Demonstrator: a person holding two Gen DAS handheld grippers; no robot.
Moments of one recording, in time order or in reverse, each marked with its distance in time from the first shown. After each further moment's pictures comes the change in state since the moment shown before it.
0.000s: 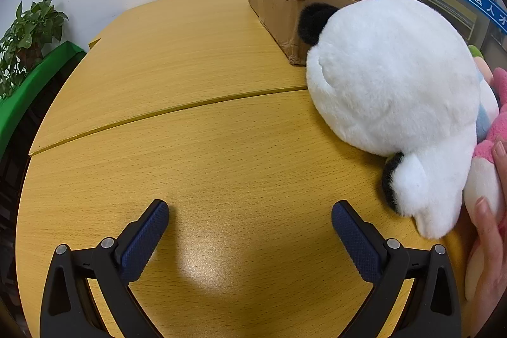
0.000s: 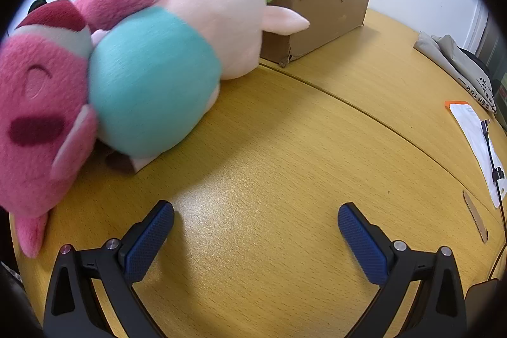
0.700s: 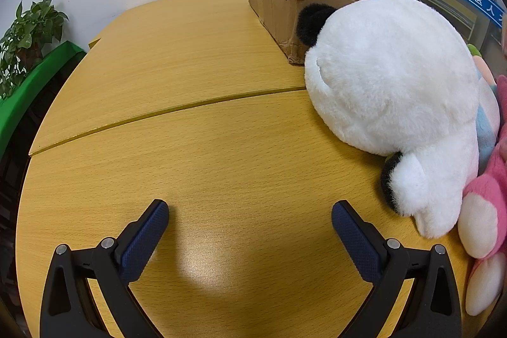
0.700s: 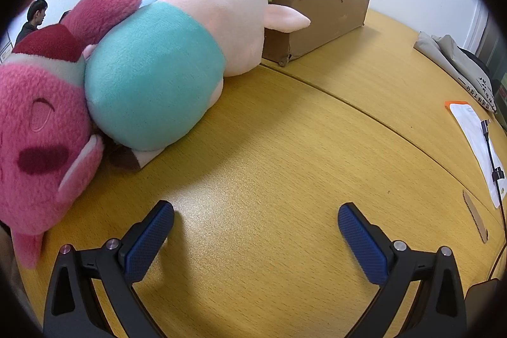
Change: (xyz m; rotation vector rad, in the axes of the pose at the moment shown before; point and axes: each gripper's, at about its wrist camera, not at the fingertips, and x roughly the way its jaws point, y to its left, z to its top) left arm 0.000 0.000 0.000 0.010 0.000 -0.008; right arm 0.000 0.000 0.000 0.000 0.000 0.000
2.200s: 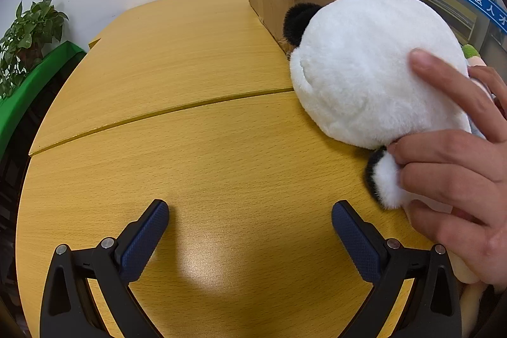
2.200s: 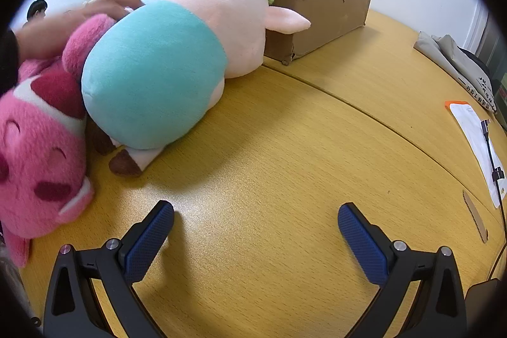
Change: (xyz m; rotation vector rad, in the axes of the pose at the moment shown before) left arm -0.004 -0.003 -0.002 0.001 0.000 -0.001; right arm 0.000 0.000 0.000 -0.001 0.000 0.000
